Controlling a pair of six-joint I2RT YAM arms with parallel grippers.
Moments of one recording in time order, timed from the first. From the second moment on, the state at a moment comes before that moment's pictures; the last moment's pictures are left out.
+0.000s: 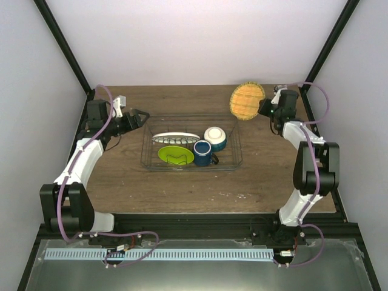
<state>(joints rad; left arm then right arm) 0.03 1.37 1.03 -0.26 0.66 -0.42 -0.04 1.77 1.19 0.08 -0.27 0.38</state>
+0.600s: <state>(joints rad) 0.03 1.37 0.98 -0.22 0.64 -0.42 0.00 1.30 0.81 0.66 -0.41 0.21</state>
